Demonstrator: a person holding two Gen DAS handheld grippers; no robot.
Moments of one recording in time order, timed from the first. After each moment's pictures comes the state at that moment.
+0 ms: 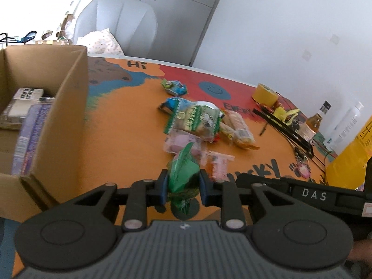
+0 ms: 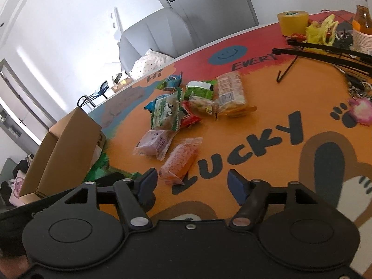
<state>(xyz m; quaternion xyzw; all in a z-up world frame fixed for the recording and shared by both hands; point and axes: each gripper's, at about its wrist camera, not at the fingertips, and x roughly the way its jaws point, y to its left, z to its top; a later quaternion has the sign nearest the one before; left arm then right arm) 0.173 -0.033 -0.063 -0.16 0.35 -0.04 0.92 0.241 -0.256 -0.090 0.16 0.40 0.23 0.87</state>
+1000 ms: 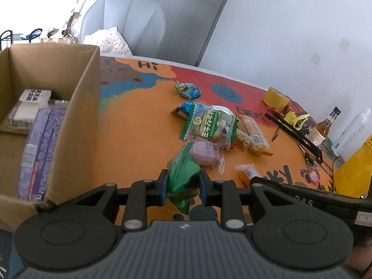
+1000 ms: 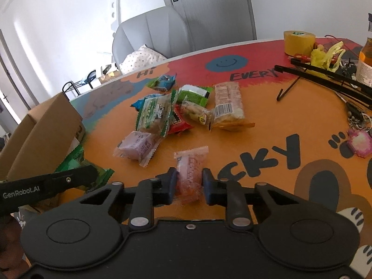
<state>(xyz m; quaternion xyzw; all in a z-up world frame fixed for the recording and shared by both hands) 0.185 -0.016 -0.067 -0.16 0.36 -0.02 0.92 0.248 -0.239 -0.090 0.07 0.38 0.20 0.90</state>
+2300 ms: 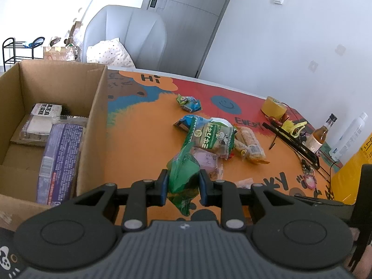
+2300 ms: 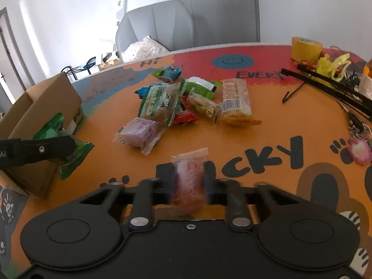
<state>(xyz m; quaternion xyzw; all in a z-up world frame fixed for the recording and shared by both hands) 0.174 -0.010 -0.049 -0.15 0.34 -0.02 0.93 0.243 -0.222 -0.093 0.02 0.39 0.20 0.90</state>
